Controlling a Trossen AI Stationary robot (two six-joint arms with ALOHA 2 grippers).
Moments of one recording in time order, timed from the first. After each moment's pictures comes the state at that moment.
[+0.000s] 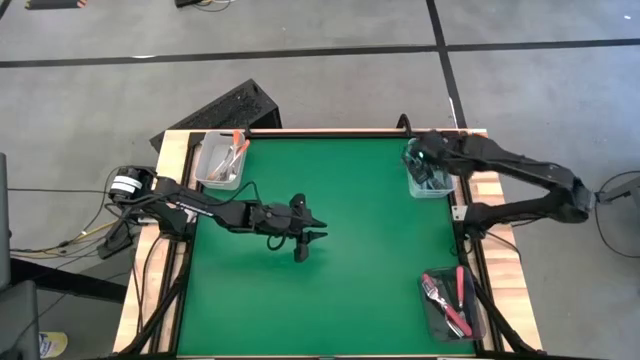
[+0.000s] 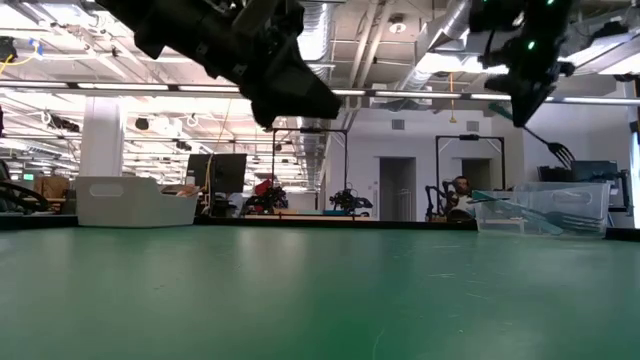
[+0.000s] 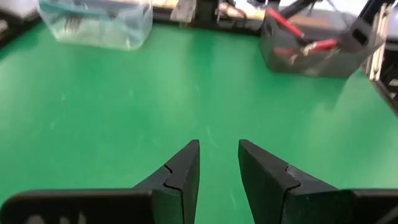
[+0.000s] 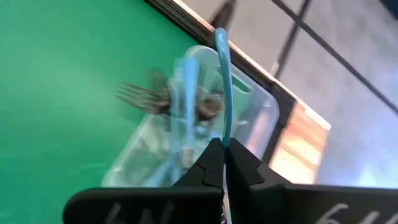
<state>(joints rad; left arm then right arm) -0.11 1.57 0.83 0.30 -0.14 -0.19 -0.44 1.08 1.04 -1.22 0.61 0.41</state>
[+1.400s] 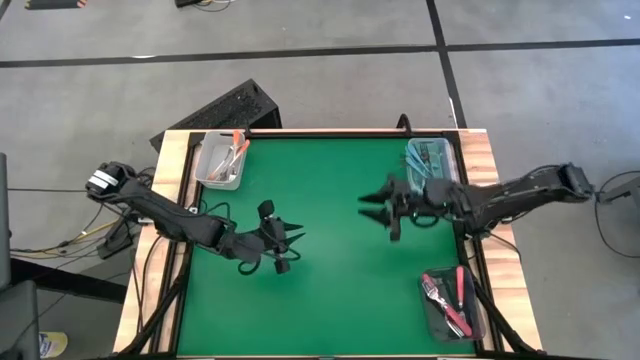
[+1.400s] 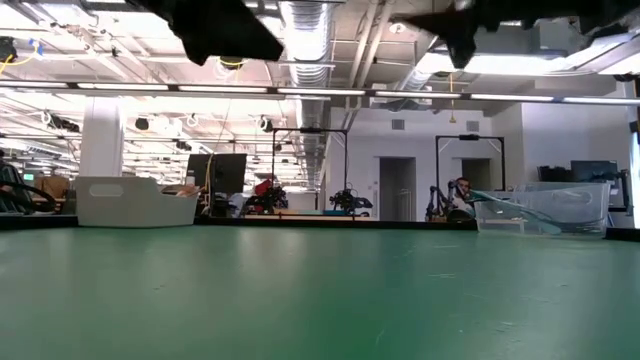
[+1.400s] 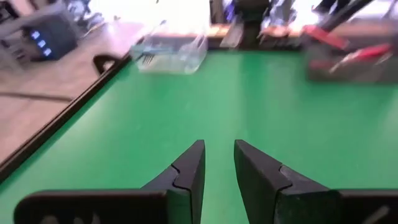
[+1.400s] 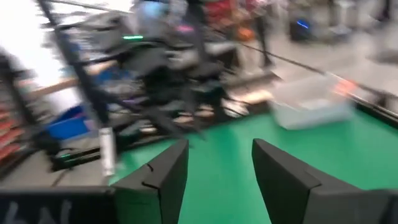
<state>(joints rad) -0.40 1.36 0.82 0.03 -0.70 -0.22 0.10 1.00 0.58 0.38 0.14 0.31</state>
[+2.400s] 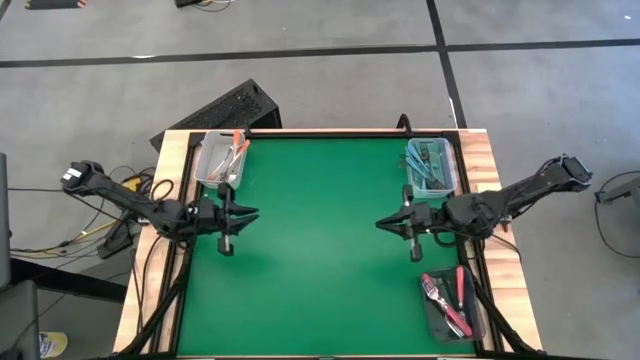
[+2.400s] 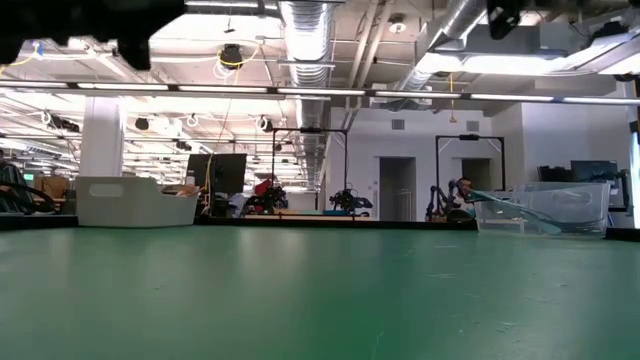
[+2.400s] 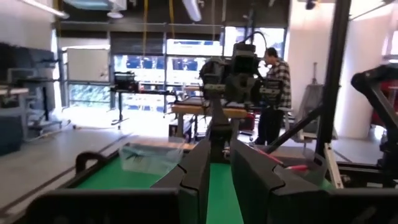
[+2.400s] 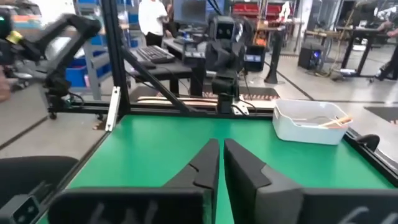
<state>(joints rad) -0.37 0.64 0.18 0.70 -0.49 0.05 0.35 0.84 0.54 0.24 0.31 0.01</state>
